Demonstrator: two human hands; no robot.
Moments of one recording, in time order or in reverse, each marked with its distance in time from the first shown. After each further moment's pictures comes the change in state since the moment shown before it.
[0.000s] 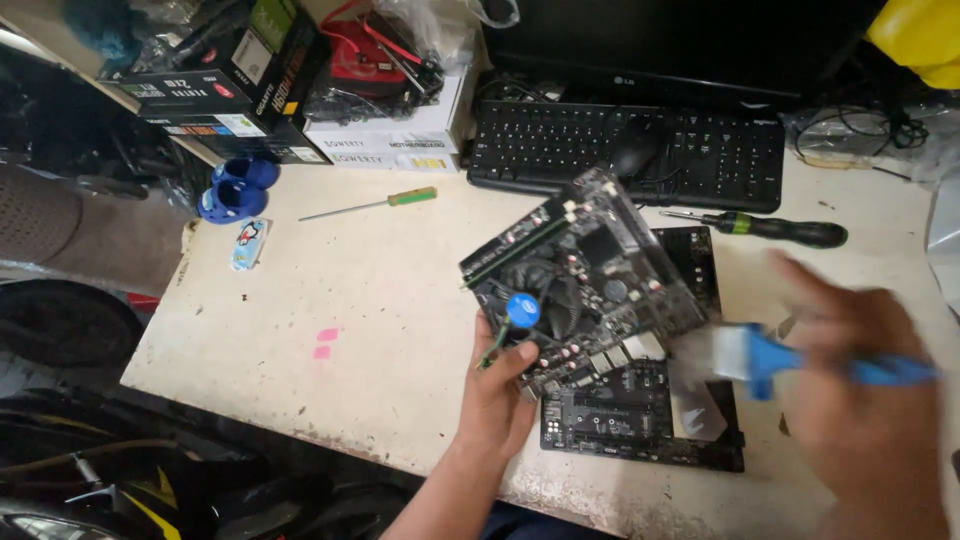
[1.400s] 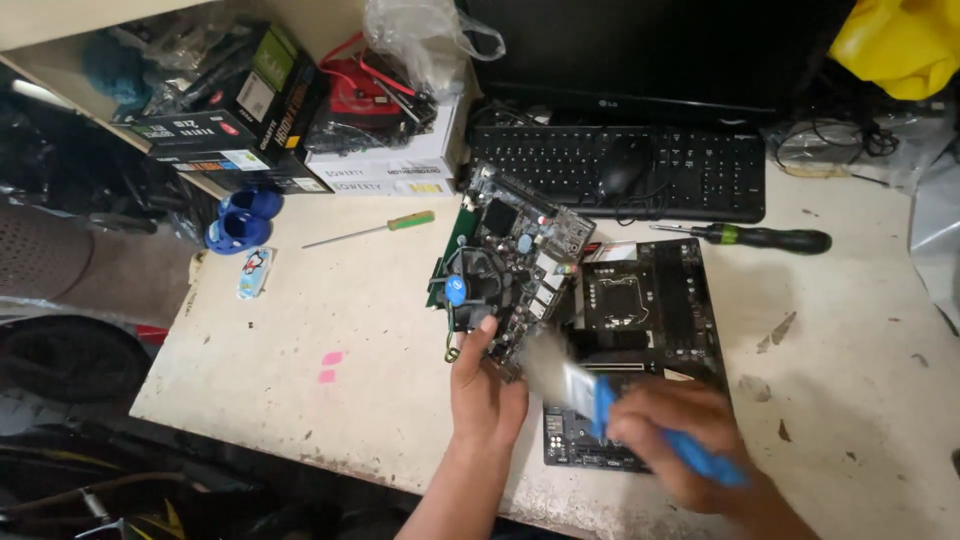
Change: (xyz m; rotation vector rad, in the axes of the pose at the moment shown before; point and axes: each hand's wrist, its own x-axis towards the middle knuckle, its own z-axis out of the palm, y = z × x) left_hand 0.019 0.016 0.014 -0.156 0.307 -0.049; right_hand -0.023 -0.024 0.069 0.638 -0.343 -0.382
